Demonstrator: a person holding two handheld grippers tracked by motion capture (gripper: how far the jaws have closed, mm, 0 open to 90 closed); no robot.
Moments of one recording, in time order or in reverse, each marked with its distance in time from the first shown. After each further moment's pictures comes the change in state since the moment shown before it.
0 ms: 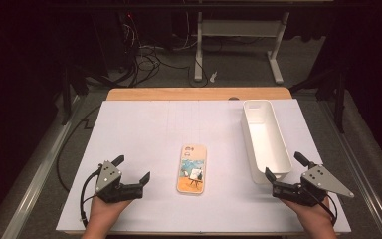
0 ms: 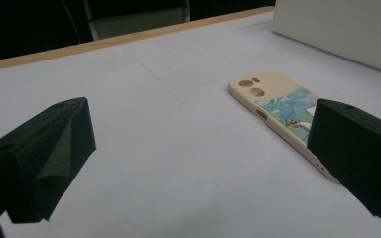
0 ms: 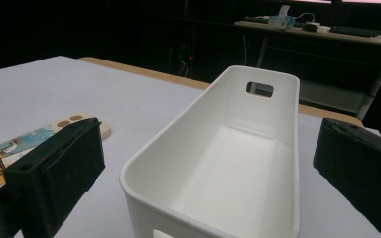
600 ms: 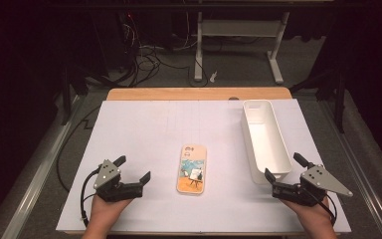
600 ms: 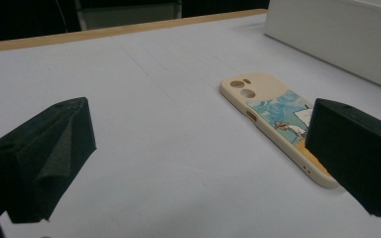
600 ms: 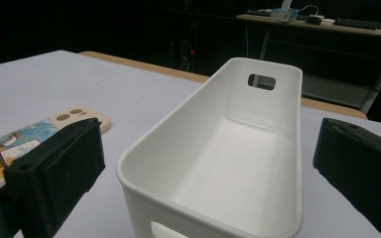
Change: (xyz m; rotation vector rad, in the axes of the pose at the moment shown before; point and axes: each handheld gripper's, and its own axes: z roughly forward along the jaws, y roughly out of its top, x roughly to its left) left arm 0.003 0.001 0.002 0.012 -0.038 -0.053; right arm -0.002 -0.004 0.002 0.020 0.006 0.006
